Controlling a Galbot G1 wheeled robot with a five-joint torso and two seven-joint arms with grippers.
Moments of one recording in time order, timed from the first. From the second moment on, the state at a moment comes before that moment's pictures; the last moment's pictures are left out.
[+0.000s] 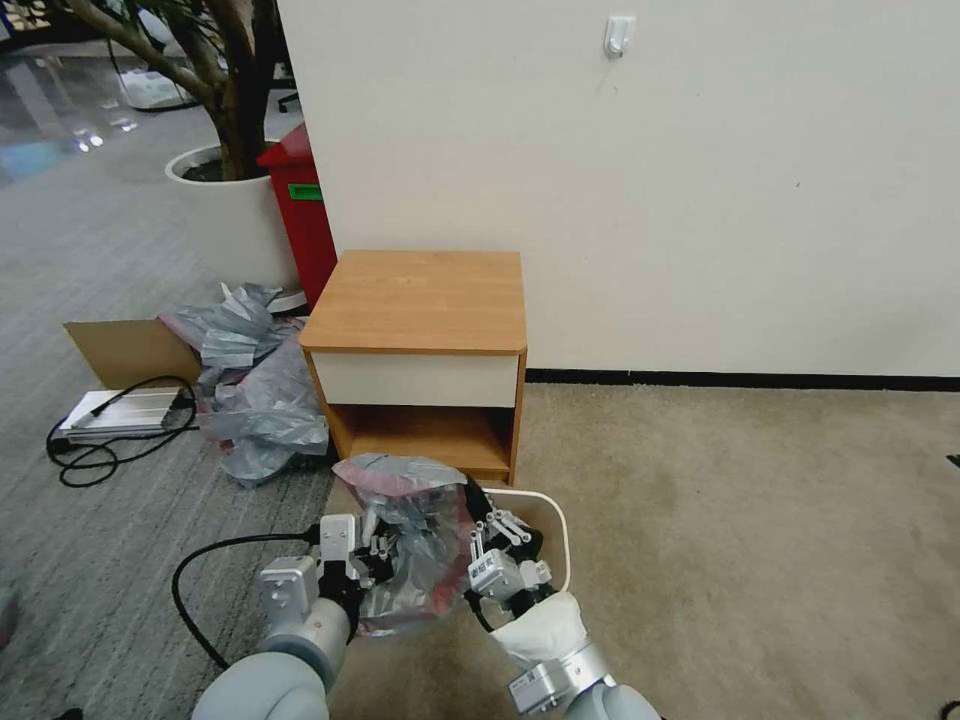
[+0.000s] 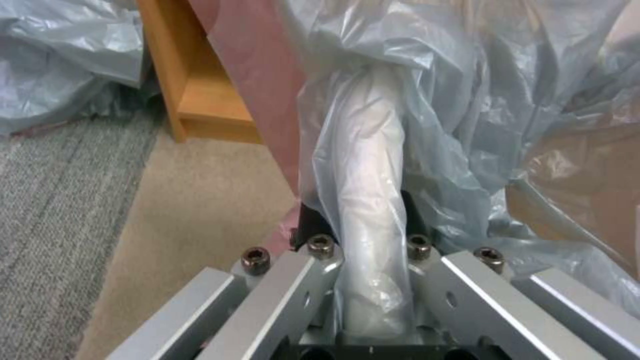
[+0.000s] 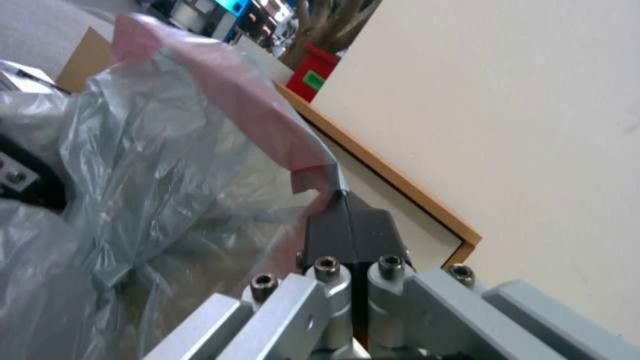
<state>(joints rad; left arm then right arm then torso) 1.68 -1.33 -0.39 -2.35 -0.46 0.62 -0.30 -1.51 1.30 -0.06 2.01 -0.71 0.06 0.23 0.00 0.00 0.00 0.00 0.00</state>
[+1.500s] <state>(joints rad) 1.75 -1.30 -0.40 -2.38 -0.26 0.36 -0.22 -1.44 1.08 0.17 2.11 -0.45 -0.08 0.11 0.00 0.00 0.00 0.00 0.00</state>
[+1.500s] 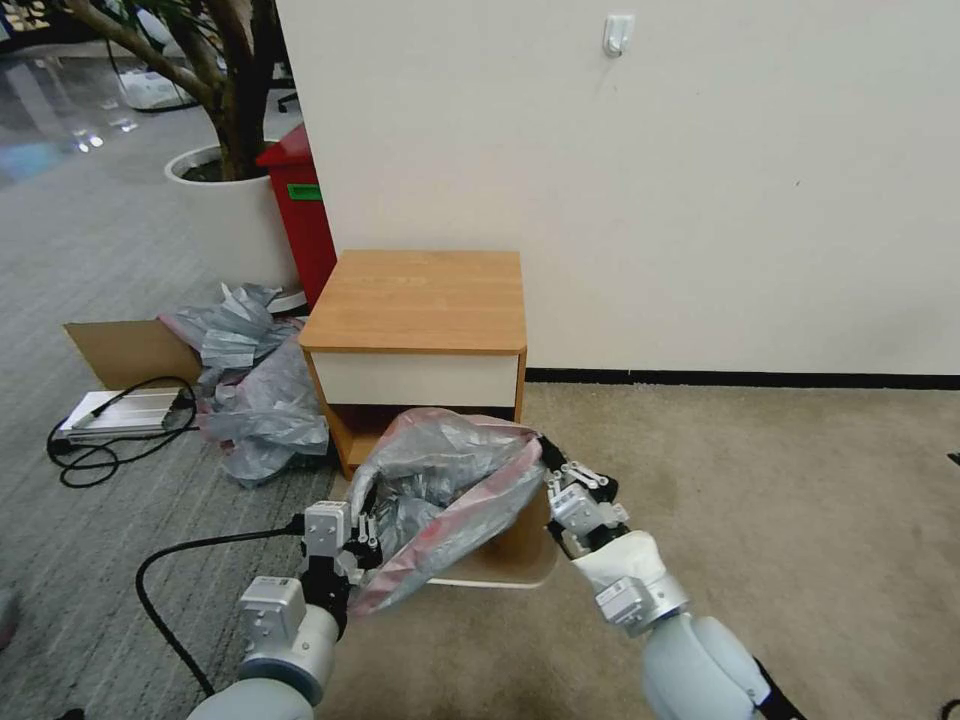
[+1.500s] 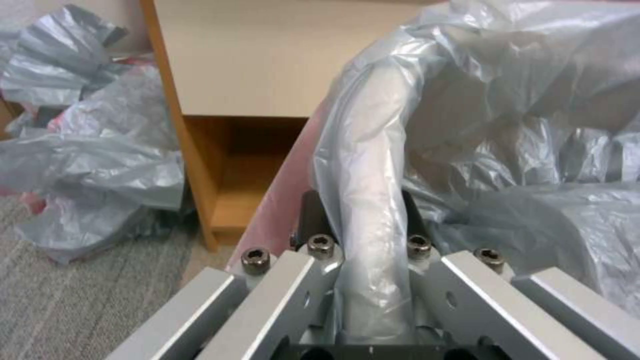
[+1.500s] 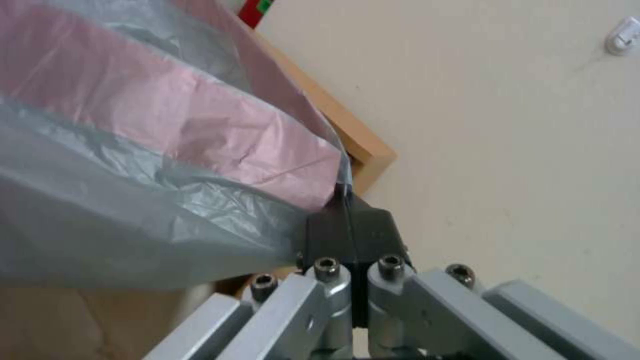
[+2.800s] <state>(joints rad) 1.70 -1.31 -0.43 -2.29 -0.16 0.21 -0.25 -1.64 1.07 0.13 2.51 0.75 -0.35 0.40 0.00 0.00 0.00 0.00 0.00</state>
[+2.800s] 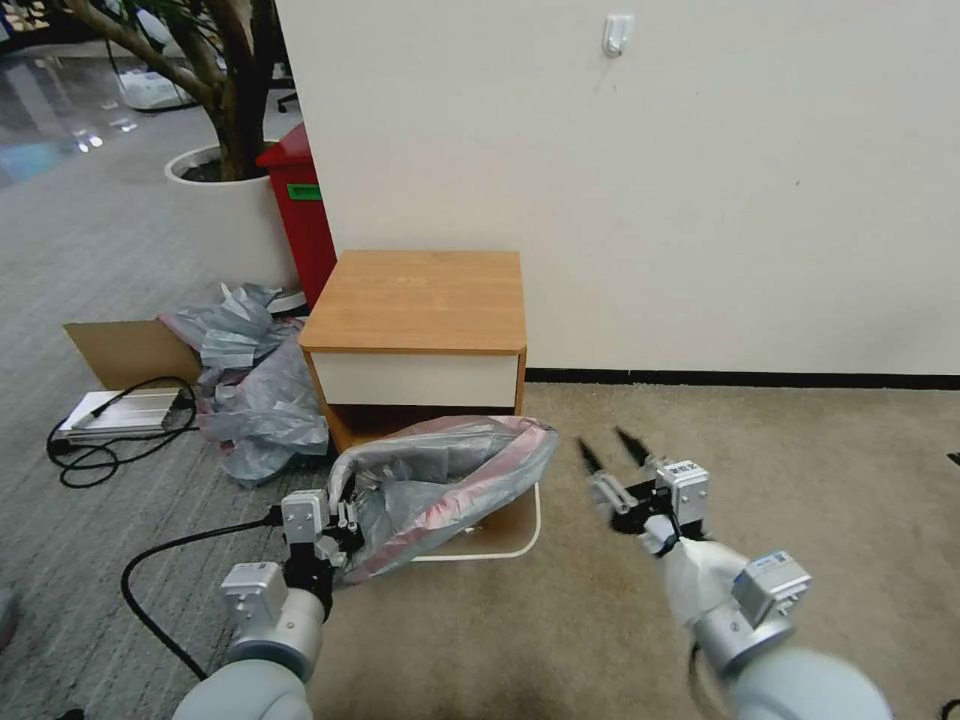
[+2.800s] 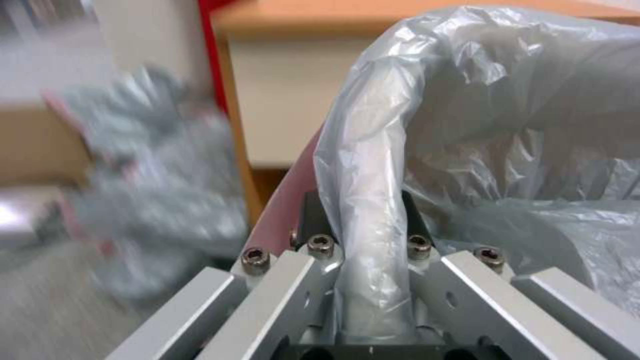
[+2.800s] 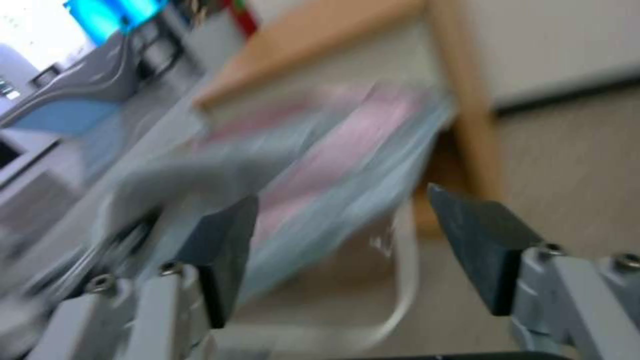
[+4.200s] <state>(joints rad) 1.78 -1.36 -0.36 -2.22 0.21 -0.02 -0.25 -1.39 1.28 -0.11 2.31 0.96 -0.43 0.71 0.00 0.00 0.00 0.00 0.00</state>
